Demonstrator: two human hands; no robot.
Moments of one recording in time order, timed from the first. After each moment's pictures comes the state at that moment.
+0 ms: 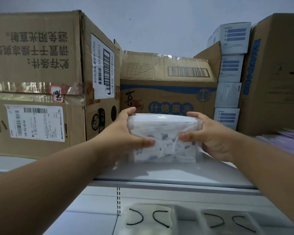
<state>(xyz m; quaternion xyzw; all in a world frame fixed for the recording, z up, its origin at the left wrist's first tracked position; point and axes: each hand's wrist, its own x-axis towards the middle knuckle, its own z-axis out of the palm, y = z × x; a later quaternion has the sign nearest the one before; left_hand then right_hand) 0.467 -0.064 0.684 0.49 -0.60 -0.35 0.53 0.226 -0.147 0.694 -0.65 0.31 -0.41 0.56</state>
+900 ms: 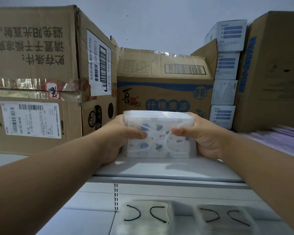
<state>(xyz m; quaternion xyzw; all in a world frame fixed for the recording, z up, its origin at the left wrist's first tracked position) 0.470 -0.079 0.683 0.44 -0.55 -0.49 0.52 0.231 -0.148 0.689 -0.73 0.22 -0.32 0.56</state>
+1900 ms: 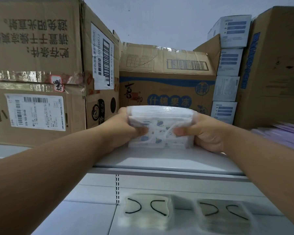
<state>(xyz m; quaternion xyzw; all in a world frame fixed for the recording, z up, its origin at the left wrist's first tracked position) 0.484 -0.092 0.678 0.55 -0.61 -0.32 0.47 0.231 -0.143 0.691 -0.73 0.22 -0.31 0.57</state>
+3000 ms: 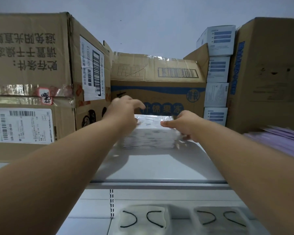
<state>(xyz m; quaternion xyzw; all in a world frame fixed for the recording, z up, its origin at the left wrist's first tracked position) 0.456 -0.127 0.724 0.66 -0.68 0.12 0.30 0.260 -0.189 0.712 -0.68 0.61 -0.33 0.25</state>
